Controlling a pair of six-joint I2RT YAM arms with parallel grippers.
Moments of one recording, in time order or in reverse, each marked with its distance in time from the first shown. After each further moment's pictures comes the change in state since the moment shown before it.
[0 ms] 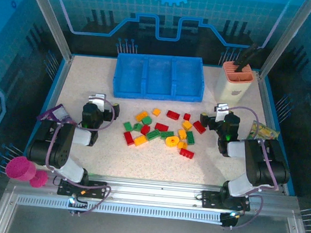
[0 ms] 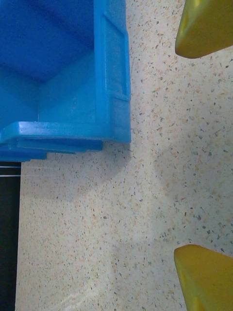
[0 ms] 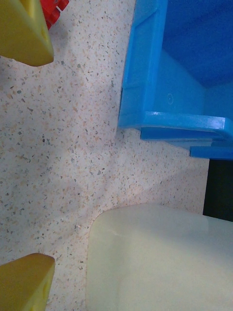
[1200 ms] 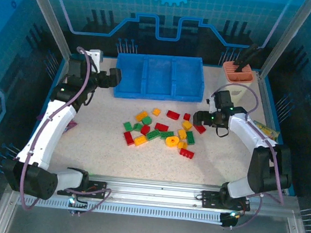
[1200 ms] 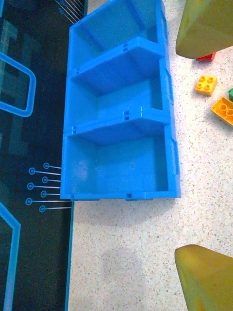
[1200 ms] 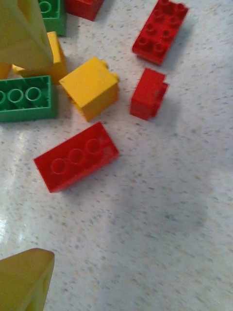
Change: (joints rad) left arm -0.092 -0.317 0.938 -1.392 0.034 -0.137; right arm 0.124 -0.065 0.606 -1.416 -0.054 0.241
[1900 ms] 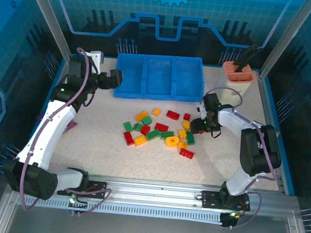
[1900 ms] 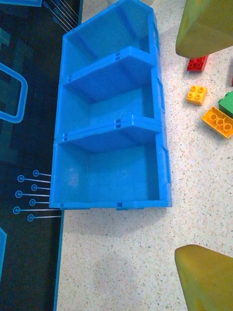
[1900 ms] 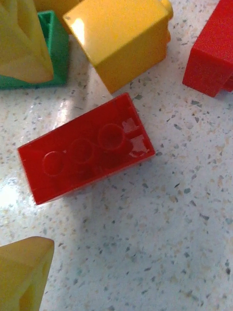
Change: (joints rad) left arm 0.000 -0.002 -0.001 -0.029 0.034 -0.026; right arm 0.064 0.213 0.036 -0.029 0.085 -0.126
